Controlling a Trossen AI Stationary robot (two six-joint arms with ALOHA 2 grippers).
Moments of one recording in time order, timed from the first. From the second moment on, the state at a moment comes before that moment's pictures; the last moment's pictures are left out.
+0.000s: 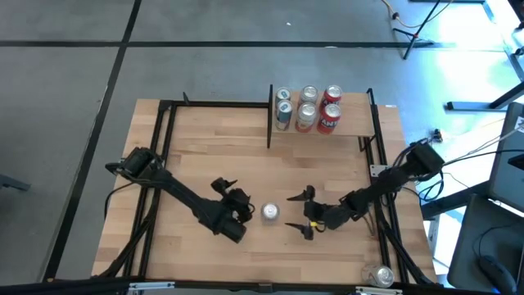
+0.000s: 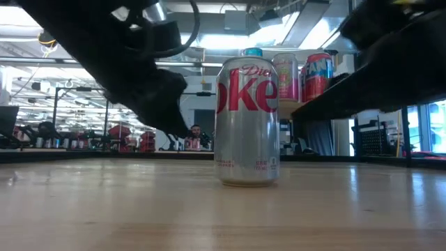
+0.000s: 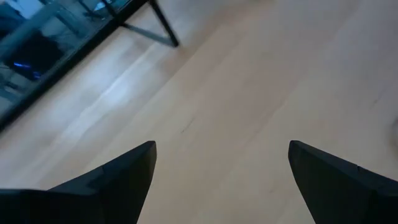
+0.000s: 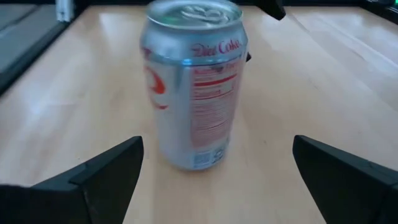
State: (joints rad) left arm -0.49 1.93 1.16 -0.70 -1.00 -1.06; right arm 0.57 1.68 0.52 0.71 0.58 0.27
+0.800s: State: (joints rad) left arm -0.52 1.93 1.11 -0.17 -0.94 -0.57; right arm 0.54 1.76 0.62 0.58 0.63 0.22
